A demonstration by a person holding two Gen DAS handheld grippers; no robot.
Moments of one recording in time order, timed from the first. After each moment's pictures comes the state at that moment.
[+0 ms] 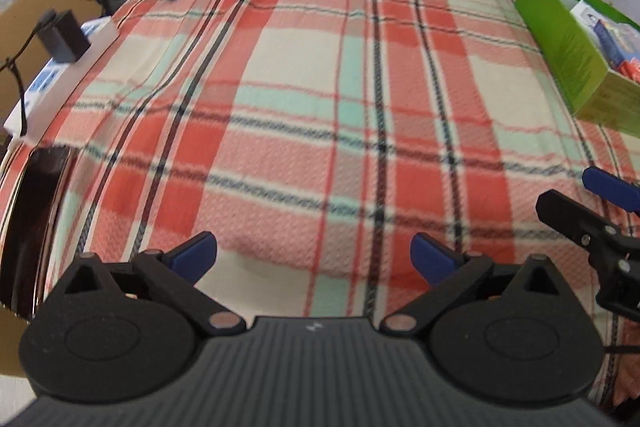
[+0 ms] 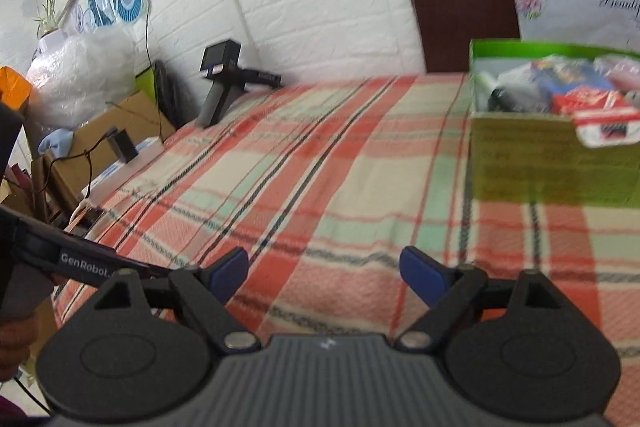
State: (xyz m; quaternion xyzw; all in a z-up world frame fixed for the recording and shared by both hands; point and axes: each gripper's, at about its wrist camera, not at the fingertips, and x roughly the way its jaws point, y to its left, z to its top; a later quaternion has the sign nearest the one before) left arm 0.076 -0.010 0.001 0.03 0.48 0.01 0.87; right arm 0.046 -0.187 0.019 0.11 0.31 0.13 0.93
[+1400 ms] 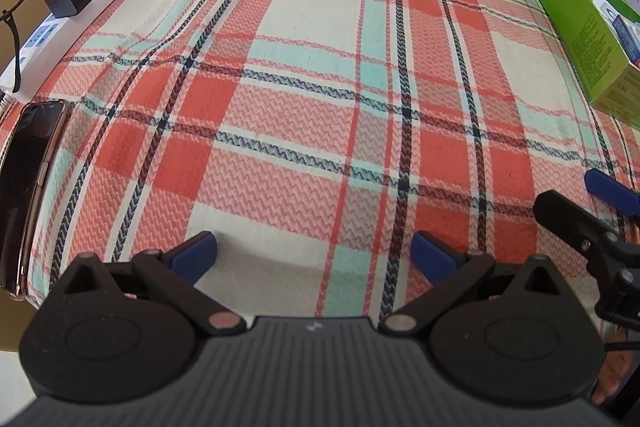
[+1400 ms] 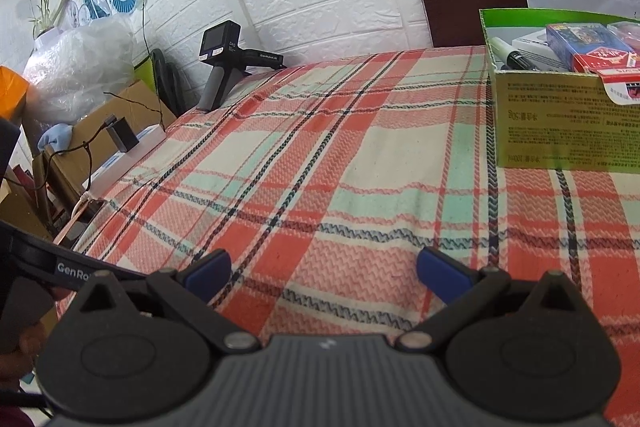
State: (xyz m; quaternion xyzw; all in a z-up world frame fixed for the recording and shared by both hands) left arm 0.078 0.005 -0.015 0.00 0.52 0.01 0.86; right arm 0.049 -0.177 0.004 0.13 0.33 0.13 0.93
